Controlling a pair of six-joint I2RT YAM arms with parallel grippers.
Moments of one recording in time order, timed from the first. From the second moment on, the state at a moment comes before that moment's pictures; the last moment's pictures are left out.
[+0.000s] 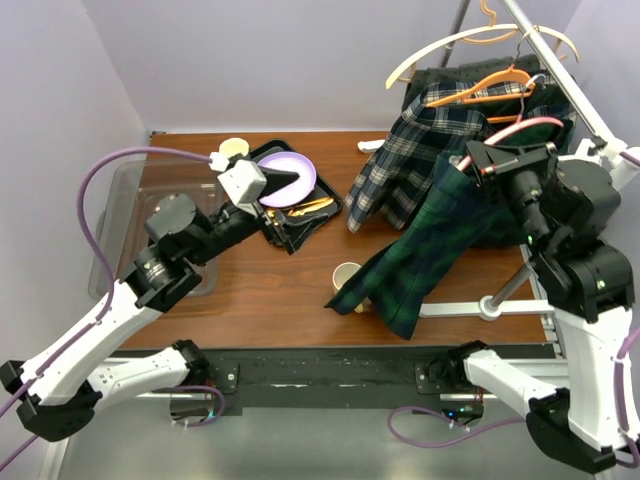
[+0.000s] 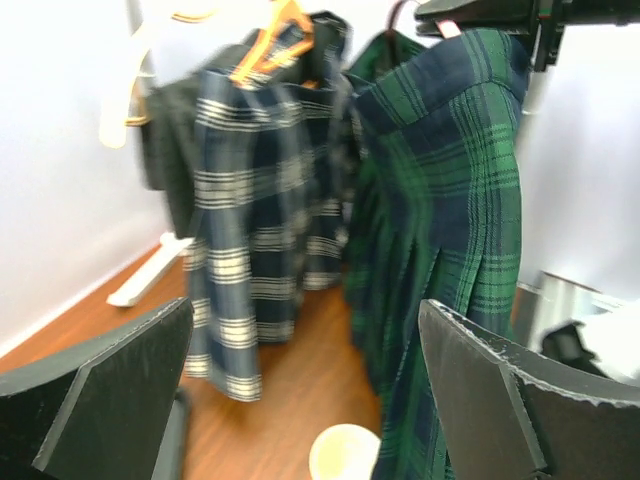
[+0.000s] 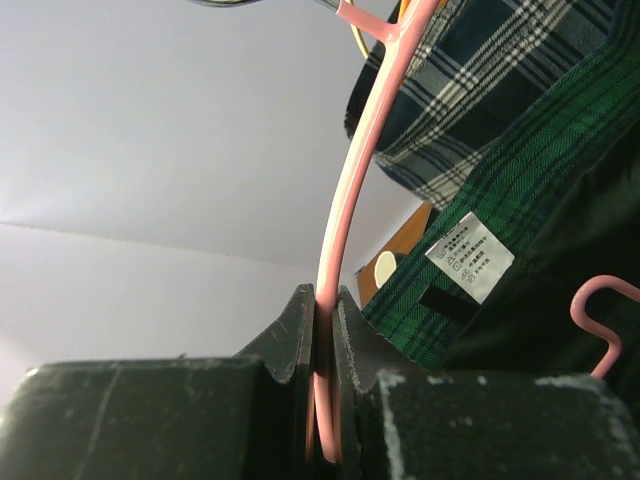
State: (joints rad) left arm -0.81 0.93 1.17 -0.07 0.19 -0.05; right arm 0.31 0.96 1.68 -0.81 0.27 1.20
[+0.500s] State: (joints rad) left arm -0.89 1.10 1.30 -0.04 0.43 -0.23; right arm 0.31 0.93 1.69 -0.81 0.21 1.31
